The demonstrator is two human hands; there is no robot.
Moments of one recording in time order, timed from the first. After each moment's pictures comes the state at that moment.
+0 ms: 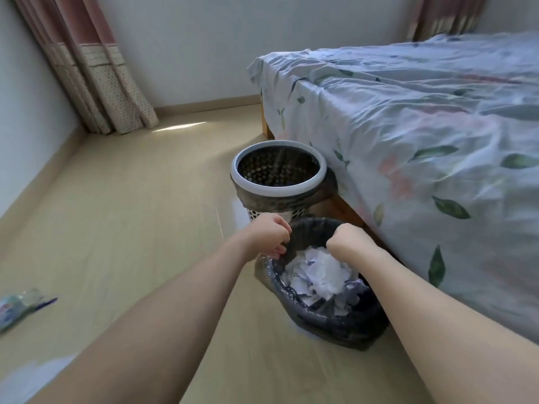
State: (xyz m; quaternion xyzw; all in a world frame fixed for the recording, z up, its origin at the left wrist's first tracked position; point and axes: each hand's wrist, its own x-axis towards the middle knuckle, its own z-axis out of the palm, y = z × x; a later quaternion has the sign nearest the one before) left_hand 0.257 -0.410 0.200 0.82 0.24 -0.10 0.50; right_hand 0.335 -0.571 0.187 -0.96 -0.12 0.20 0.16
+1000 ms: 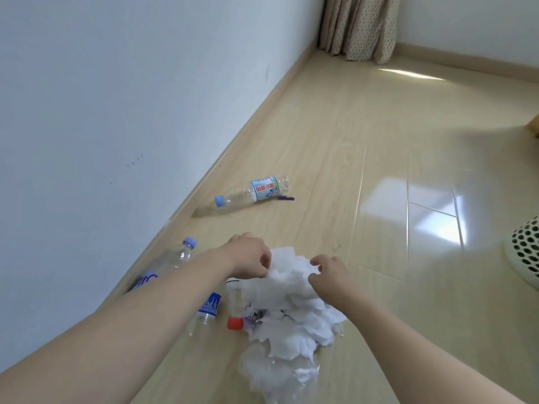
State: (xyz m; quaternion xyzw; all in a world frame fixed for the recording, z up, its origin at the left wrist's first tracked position) left_hand -0.222 -0.070 0.066 0.88 0.36 -0.18 0.26; right_hand -0.051 -0.190 0.035 -0.82 -0.43 0.36 0.11
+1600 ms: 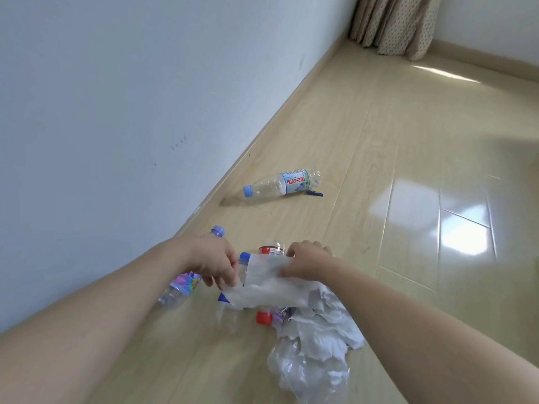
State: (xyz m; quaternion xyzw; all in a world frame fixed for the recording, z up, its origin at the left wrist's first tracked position) left_hand -0.343 -0.043 0.071 0.70 0.47 -0.20 0.50; right_hand -0.122 -0.101 0.015 -0.74 -0.58 0.30 -0.13
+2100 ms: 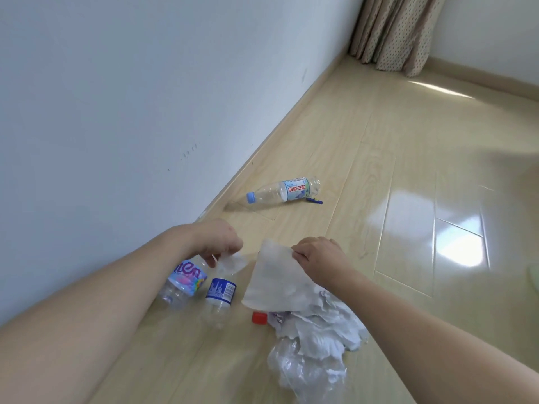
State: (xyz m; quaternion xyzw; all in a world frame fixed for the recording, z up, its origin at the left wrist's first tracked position) left_hand -0.340 -0.038 0.105 0.68 0.55 -0.10 0.48; right_hand -0.112 -0.123 0.037 -0.70 -0.70 0.15 -0.01
